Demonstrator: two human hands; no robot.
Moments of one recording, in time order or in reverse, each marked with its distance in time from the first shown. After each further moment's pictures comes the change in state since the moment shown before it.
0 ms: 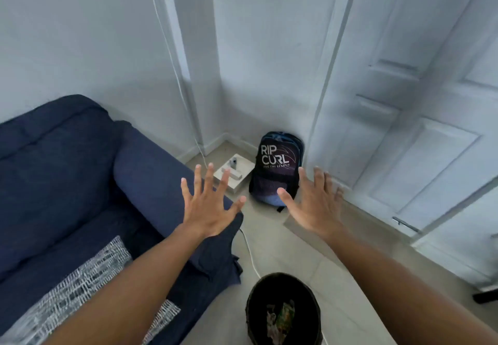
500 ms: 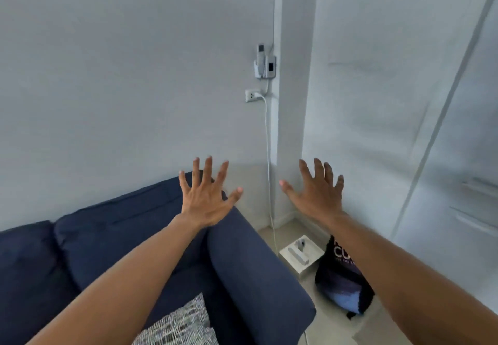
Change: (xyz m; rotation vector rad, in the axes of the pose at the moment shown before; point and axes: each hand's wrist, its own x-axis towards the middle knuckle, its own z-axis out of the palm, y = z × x) left_hand -0.026 -0.164 -0.286 0.103 0.348 -0.277; right_hand 0.053 -0.262 -0.199 0.053 0.194 -0.406
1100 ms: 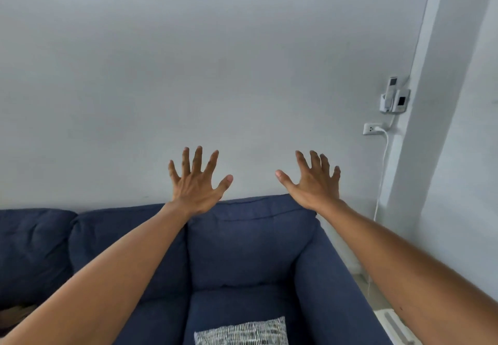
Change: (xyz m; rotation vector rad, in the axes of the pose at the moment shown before) left_hand -0.096 -0.230 -0.153 0.207 0.169 -0.477; right_hand 0.020 -0.283 -0.031 0.161 0.027 -0.479
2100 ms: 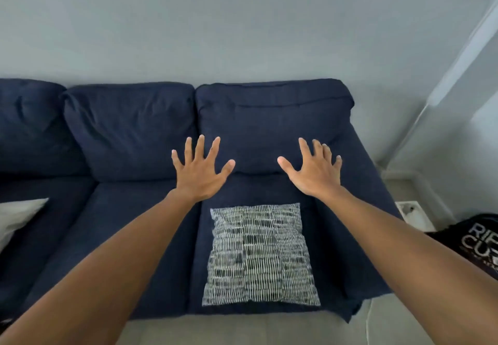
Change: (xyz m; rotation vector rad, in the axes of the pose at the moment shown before) left_hand -0.147 -0.077 0.246 -0.122 -0.379 -0.164; right_hand -0.112 -0.010 0.269 0.009 -0.409 0.032
